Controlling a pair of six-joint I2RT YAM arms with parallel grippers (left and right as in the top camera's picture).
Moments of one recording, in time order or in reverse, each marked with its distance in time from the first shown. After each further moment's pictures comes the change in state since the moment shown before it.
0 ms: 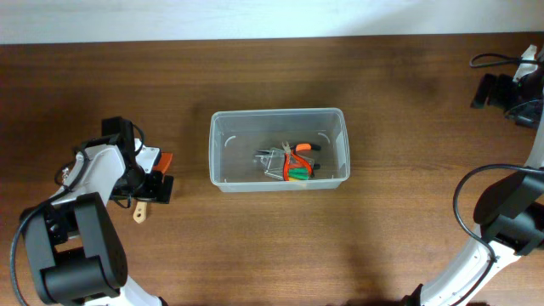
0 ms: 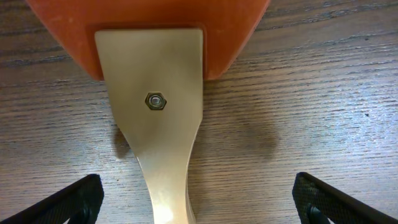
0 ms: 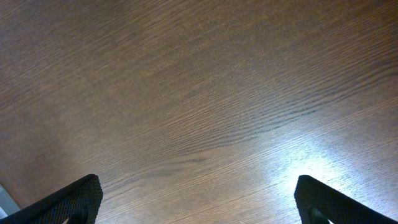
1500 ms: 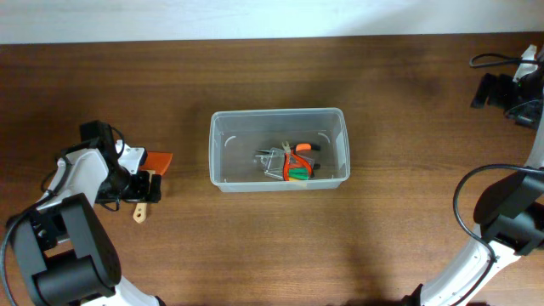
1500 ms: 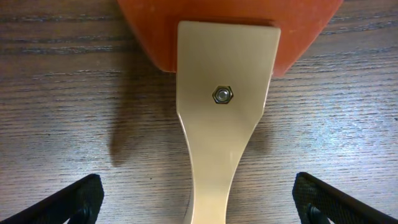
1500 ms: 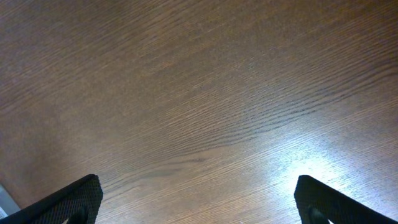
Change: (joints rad) left arm 0.105 0.000 0.000 0.022 0.067 0.035; right arm 0.000 0.000 0.000 0.000 0.000 -0.001
